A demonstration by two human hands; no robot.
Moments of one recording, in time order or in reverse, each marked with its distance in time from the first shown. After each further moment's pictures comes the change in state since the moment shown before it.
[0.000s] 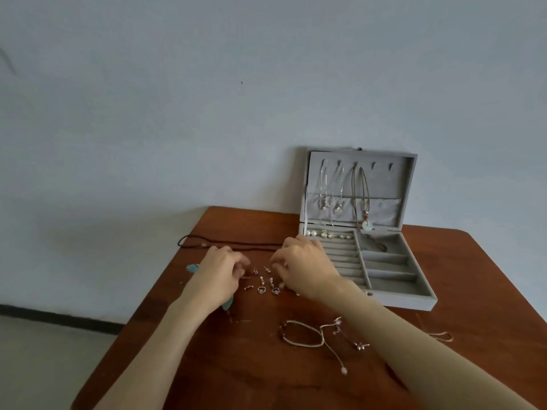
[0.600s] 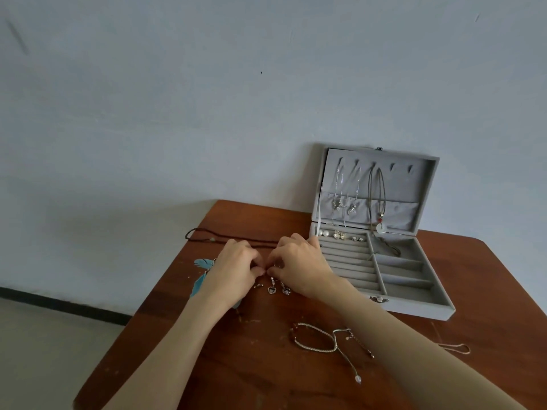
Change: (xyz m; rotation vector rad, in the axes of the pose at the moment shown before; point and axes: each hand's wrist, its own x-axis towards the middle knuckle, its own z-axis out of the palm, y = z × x) left_hand 0.008 0.001 0.011 -0.031 0.071 0.032; right_hand 0.024 -0.010 0.020 0.000 -0.032 -0.040
